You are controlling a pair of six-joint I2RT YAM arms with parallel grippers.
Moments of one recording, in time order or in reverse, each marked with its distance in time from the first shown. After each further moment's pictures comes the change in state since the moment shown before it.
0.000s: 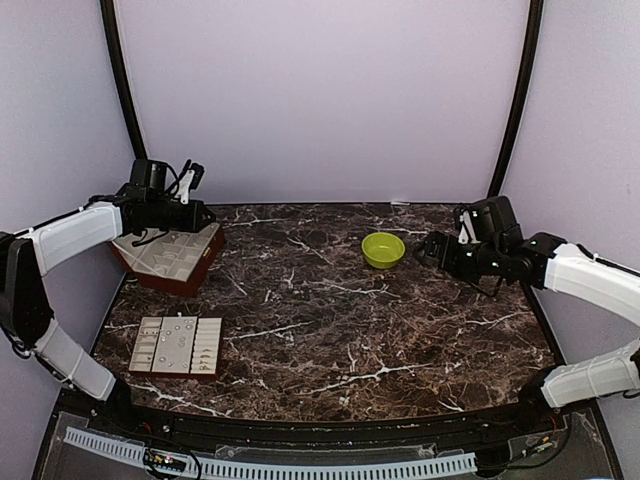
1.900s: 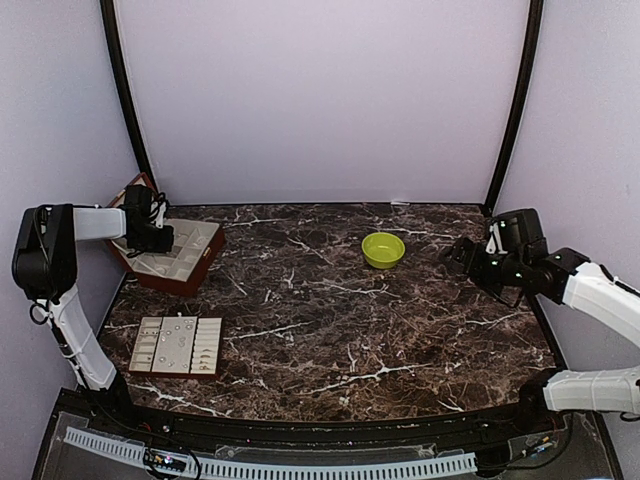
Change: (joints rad) left arm 0.289 0.326 0.040 0.031 -0.351 0.121; right arm -0.169 -0.173 -0.133 -0.056 -0.038 0.054
